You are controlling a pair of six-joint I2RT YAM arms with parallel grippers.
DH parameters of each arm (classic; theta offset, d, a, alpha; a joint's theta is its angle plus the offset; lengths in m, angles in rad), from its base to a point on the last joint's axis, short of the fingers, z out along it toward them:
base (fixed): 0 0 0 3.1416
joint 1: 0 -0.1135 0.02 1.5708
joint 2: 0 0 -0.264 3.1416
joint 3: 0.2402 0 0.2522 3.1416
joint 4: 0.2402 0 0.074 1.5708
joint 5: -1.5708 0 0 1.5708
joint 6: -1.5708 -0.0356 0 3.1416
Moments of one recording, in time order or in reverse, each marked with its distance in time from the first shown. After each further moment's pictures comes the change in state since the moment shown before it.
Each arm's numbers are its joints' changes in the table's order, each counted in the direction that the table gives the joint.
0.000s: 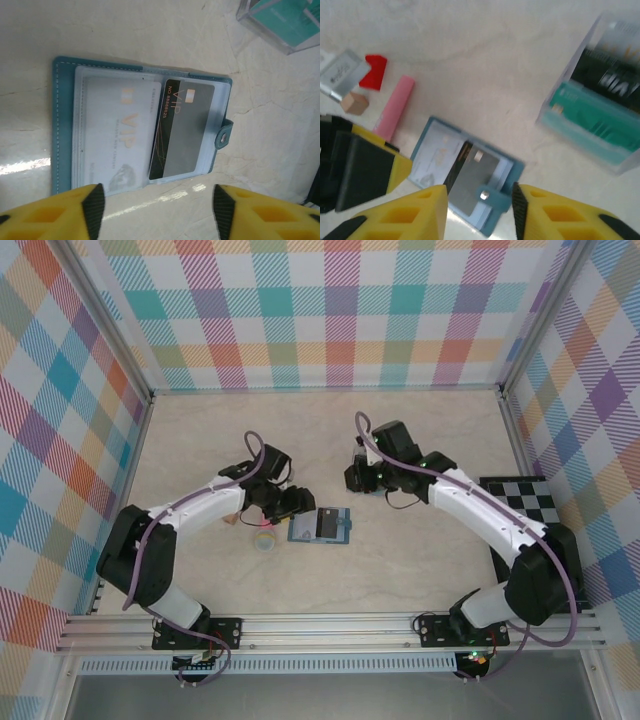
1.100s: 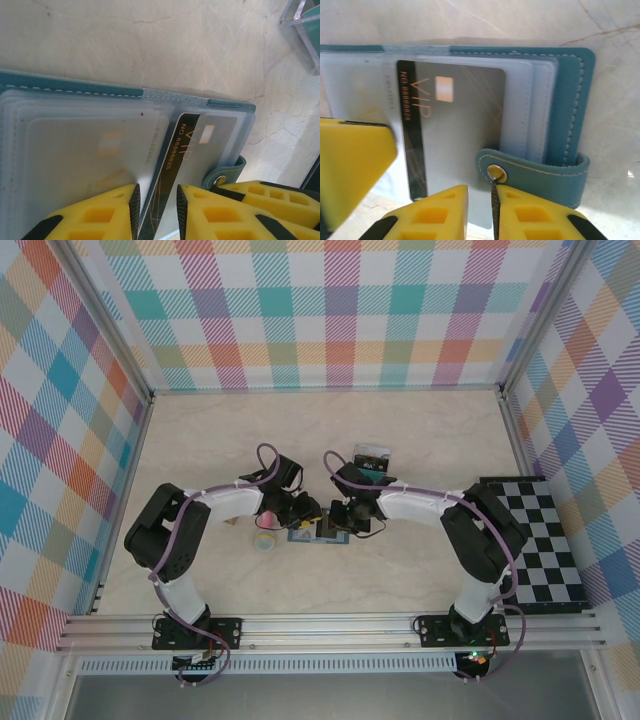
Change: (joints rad) left arm 0.021 0.185 -0.044 -0.243 -0.082 0.150; right arm -0.137 0.337 -0.099 -0.132 0.033 -0.463
